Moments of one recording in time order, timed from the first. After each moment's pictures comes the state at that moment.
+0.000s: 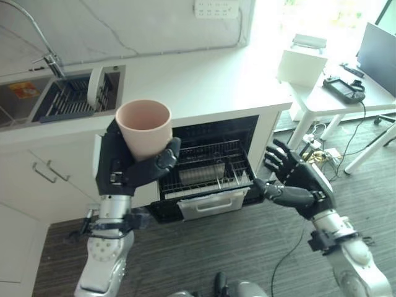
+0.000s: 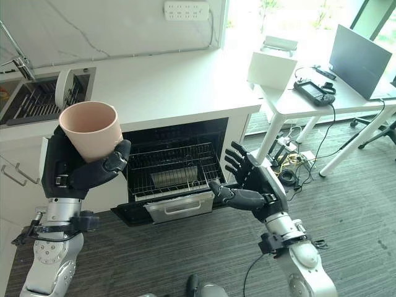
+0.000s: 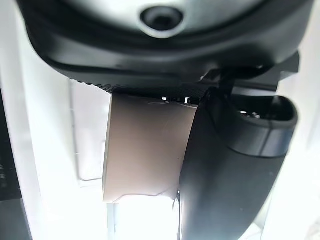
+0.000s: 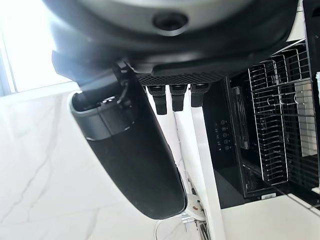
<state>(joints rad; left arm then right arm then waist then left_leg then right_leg) 0.09 0.43 -0.03 -0.36 -0.30 -0.35 0.19 0.23 -0.47 0.03 -0.38 0.64 -0.02 0.14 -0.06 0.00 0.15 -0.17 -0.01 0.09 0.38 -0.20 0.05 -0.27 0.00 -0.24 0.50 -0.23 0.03</state>
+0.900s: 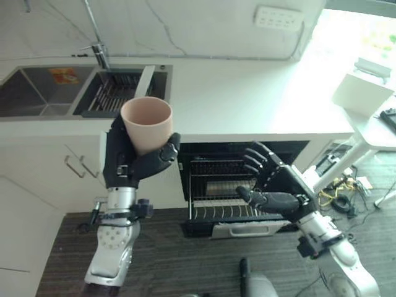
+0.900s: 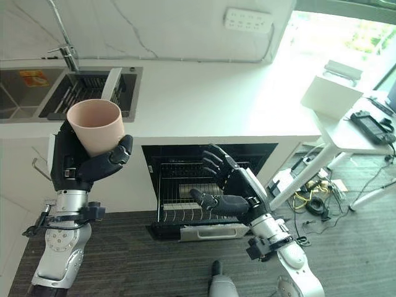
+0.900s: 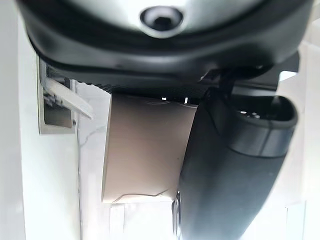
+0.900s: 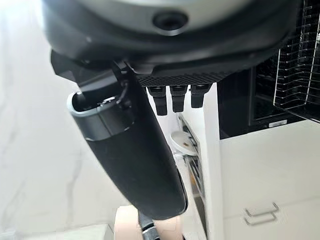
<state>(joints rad) 0.03 0.42 -0.03 -0.26 -0.26 -0.33 0.24 0.19 -0.49 0.07 -0.42 0.68 0.03 0.22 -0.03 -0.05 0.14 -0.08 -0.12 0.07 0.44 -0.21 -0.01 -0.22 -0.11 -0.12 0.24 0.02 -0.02</state>
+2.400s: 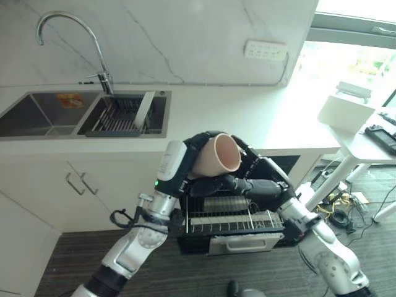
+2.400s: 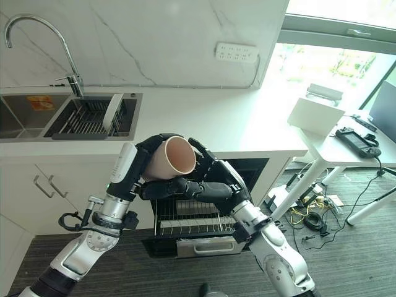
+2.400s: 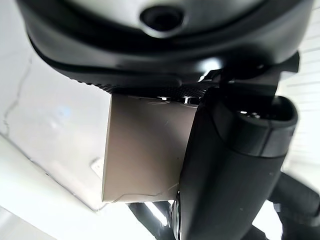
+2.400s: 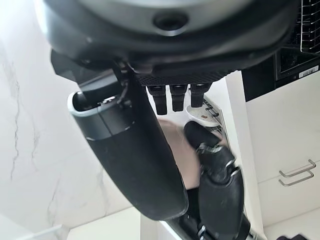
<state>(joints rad) -0.15 0.54 -0.41 -0.10 0.41 -0.36 0.43 -0.01 -0.47 0.23 -0.34 0.92 0.12 0.16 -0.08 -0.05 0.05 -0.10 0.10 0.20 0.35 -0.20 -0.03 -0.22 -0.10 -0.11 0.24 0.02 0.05</state>
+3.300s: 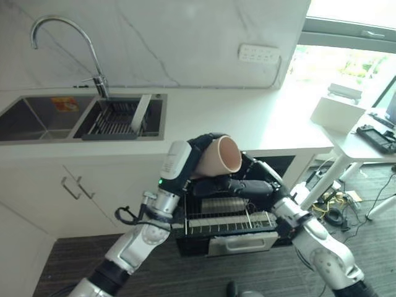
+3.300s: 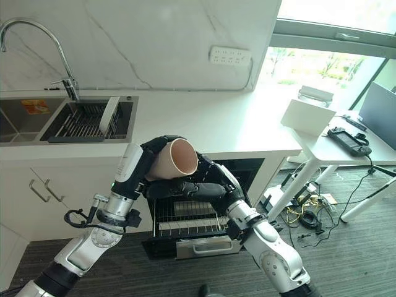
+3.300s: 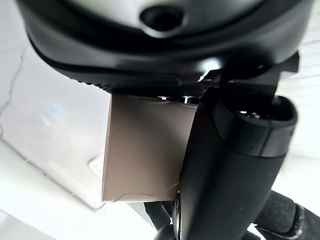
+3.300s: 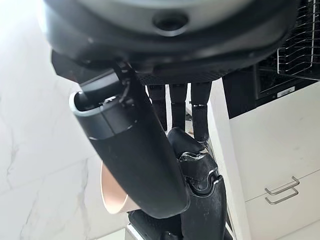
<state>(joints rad) -0.21 0.55 -0.44 -0.04 0.40 -0.36 0.41 -0.04 -0.48 0.27 -0.30 0.92 0.17 0.04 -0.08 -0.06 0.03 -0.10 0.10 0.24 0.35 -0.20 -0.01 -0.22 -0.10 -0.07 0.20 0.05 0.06</state>
